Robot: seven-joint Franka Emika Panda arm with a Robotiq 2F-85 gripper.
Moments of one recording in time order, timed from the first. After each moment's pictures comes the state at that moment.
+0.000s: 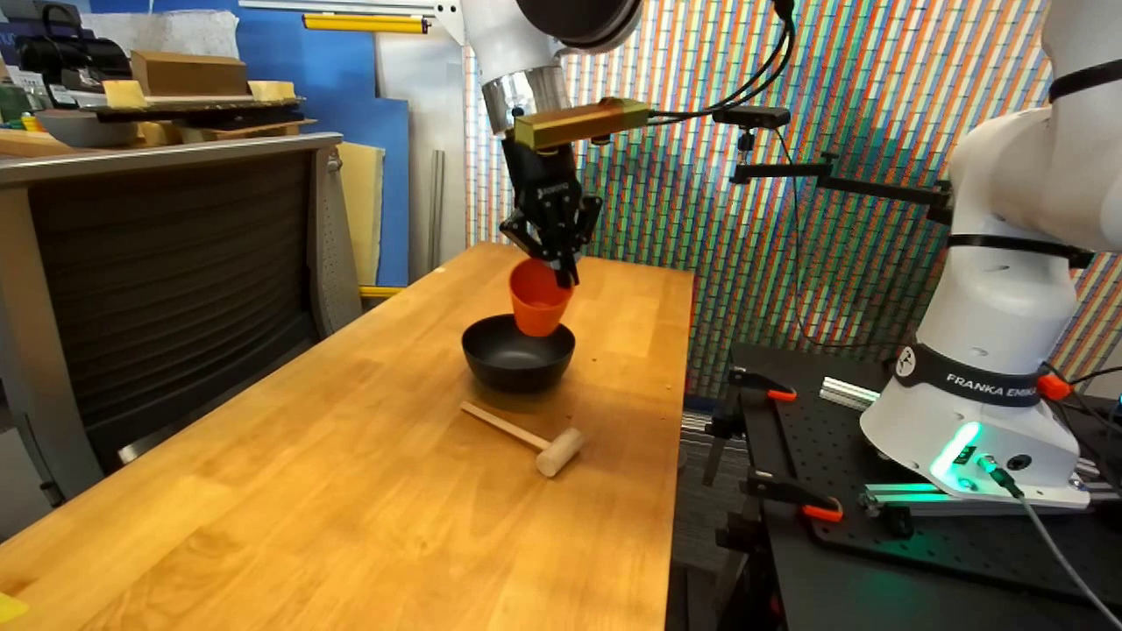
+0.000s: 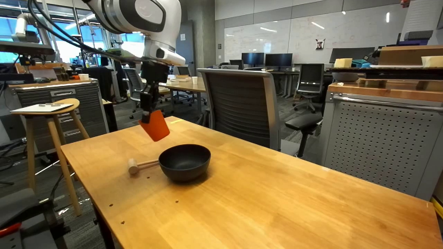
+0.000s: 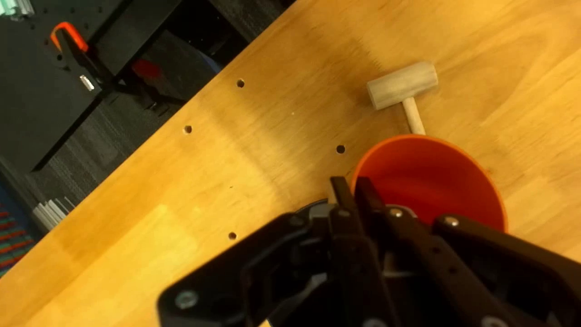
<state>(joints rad) 0.07 0.12 0.01 -2.14 0.07 1.96 0.79</state>
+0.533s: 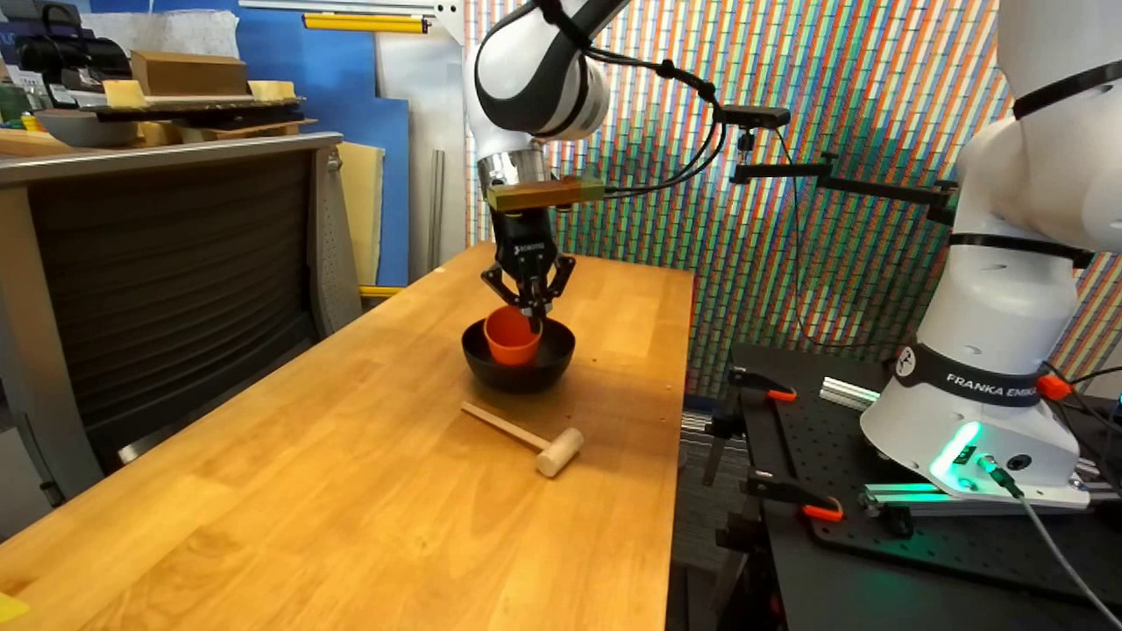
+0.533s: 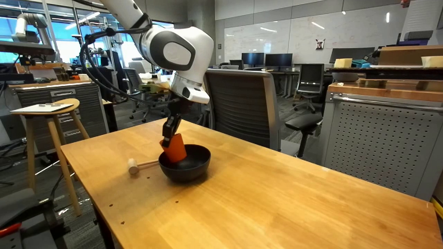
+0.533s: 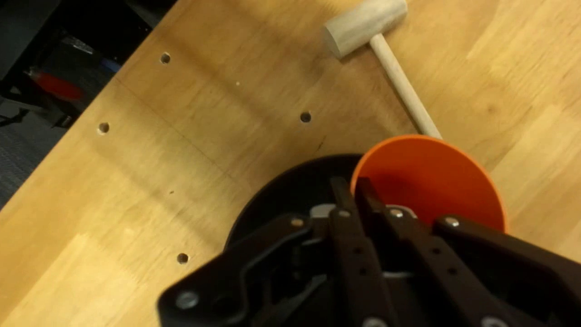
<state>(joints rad) -0.02 0.36 -0.02 -2.05 0.26 2.09 0.68</state>
